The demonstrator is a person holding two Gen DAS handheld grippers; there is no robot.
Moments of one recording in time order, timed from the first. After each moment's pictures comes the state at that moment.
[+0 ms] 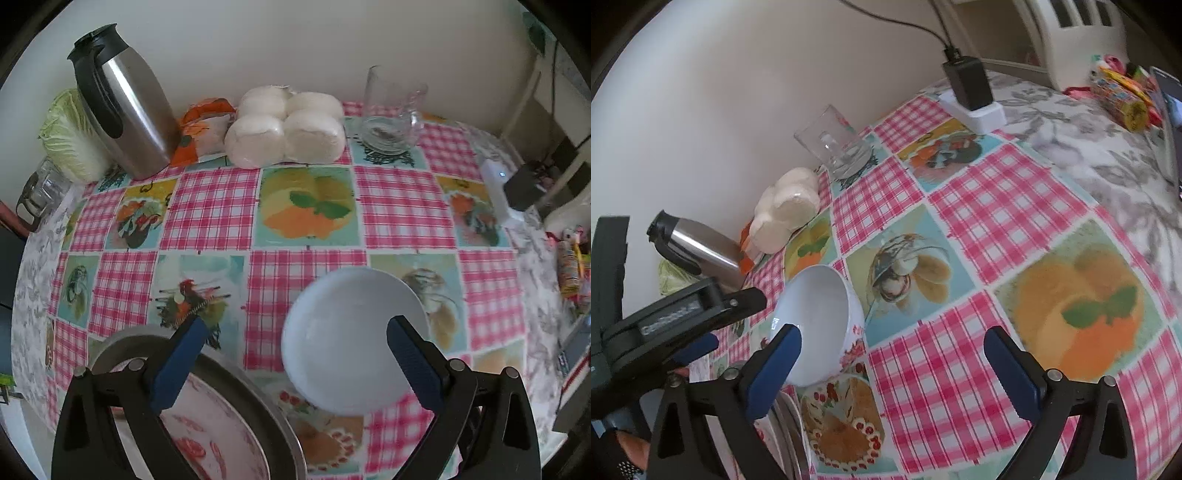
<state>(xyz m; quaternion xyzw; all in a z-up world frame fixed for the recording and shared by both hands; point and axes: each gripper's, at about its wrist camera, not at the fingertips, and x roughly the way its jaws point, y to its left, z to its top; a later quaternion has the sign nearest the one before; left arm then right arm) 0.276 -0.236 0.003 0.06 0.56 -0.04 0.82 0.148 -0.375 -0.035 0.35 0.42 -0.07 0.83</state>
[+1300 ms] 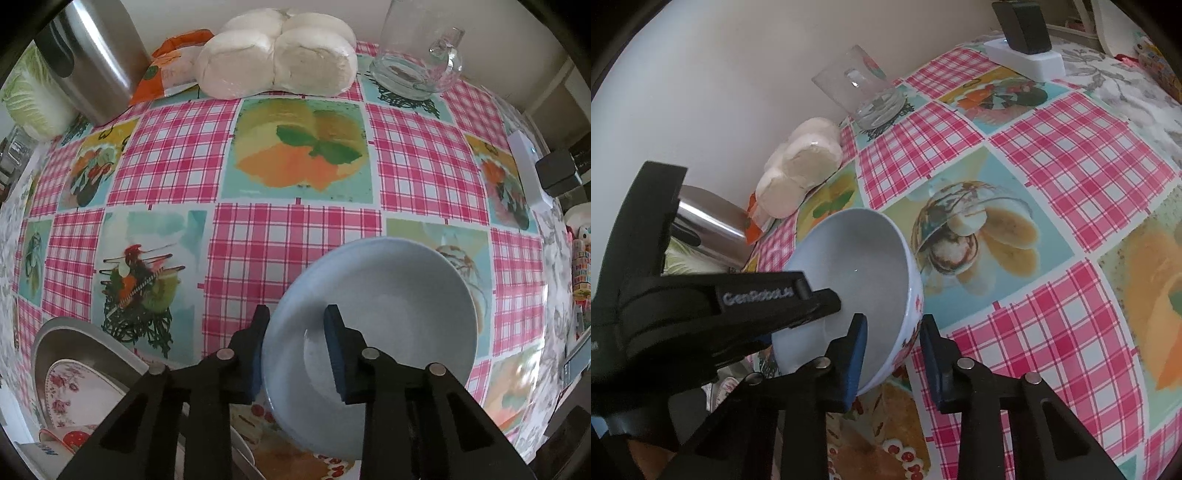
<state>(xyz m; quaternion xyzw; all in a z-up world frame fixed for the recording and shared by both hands) 0.300 -0.247 -0.067 0.02 0.64 -0.04 0.77 0.191 -0.333 -0.080 0.36 0.45 -0.02 0.82</state>
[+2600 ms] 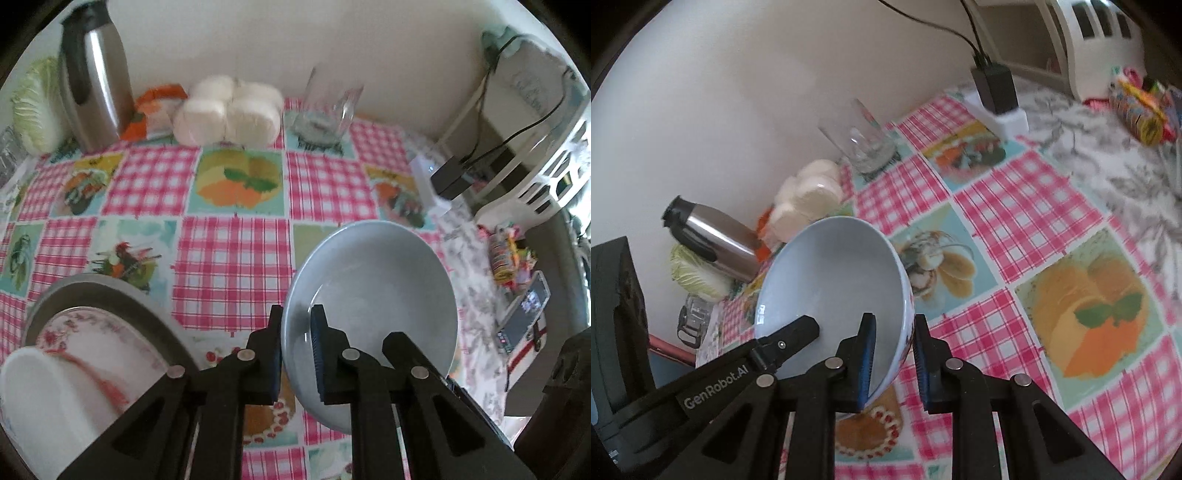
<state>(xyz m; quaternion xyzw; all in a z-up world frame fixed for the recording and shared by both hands) 0.208 -0.239 0.015 -0.04 0.55 -0.15 0.82 0.139 -0.361 -0.009 0.34 0.42 -0.04 0.84</state>
